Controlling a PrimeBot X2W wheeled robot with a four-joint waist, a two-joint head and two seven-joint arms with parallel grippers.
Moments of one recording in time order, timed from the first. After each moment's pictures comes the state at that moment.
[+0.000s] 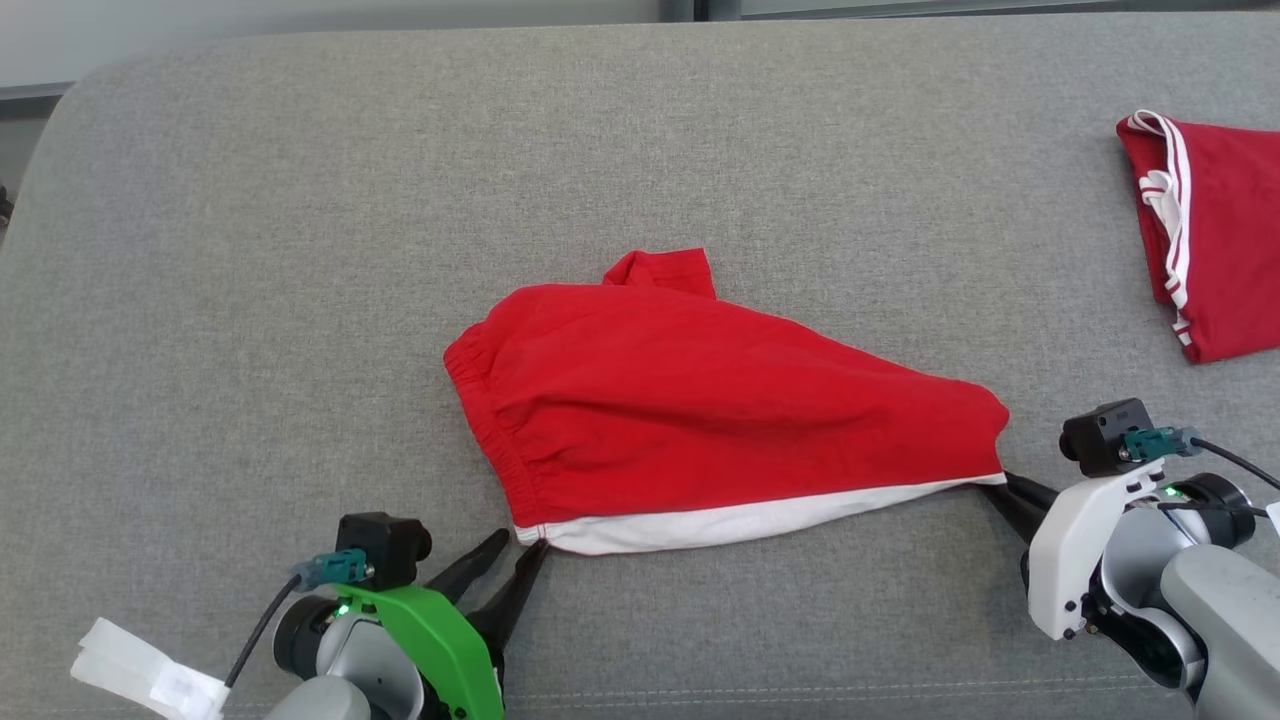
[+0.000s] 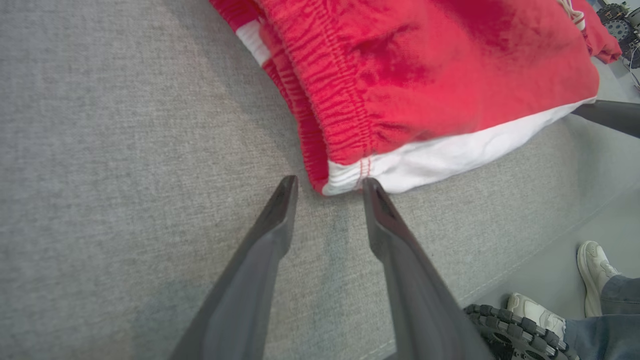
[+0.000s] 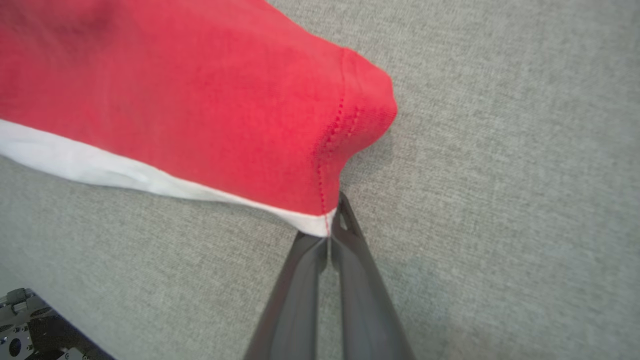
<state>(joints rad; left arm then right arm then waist) -0.20 0.30 -0.72 0.21 -0.84 -0.02 0.03 -0.26 -0.58 0.75 0.29 0.73 0.01 0.10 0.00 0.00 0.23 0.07</state>
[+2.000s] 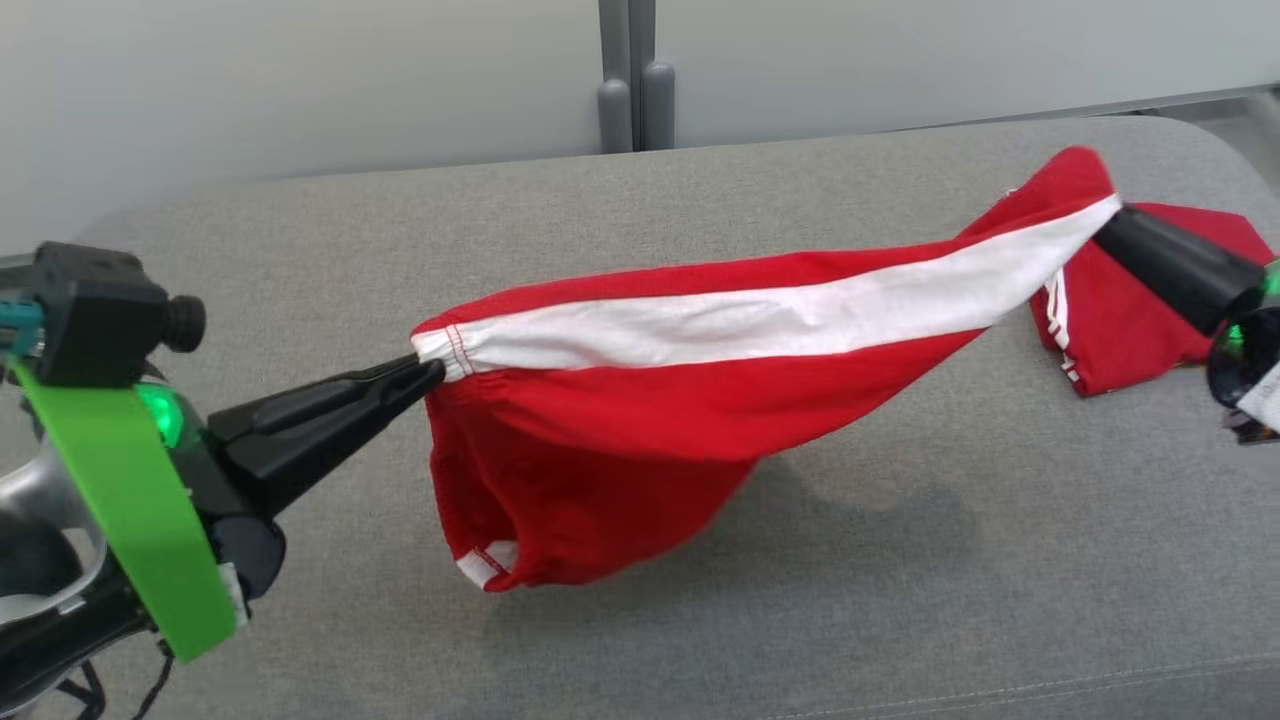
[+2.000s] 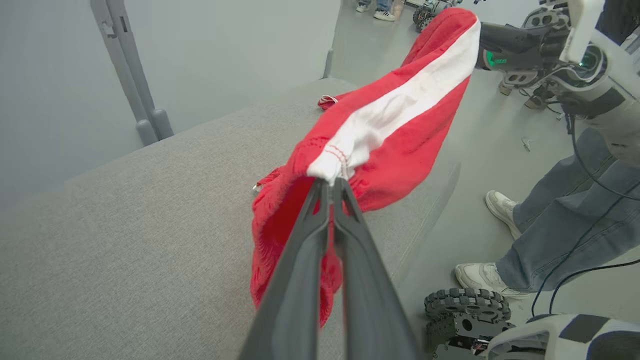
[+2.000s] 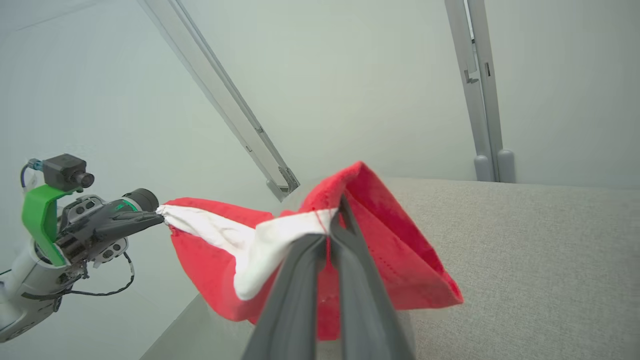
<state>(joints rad) -0.42 0.79 -0.51 -0.48 -1.30 -0.12 0.46 -0.31 -0.79 0.37 -0.32 1.39 0.10 0.30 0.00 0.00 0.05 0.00</state>
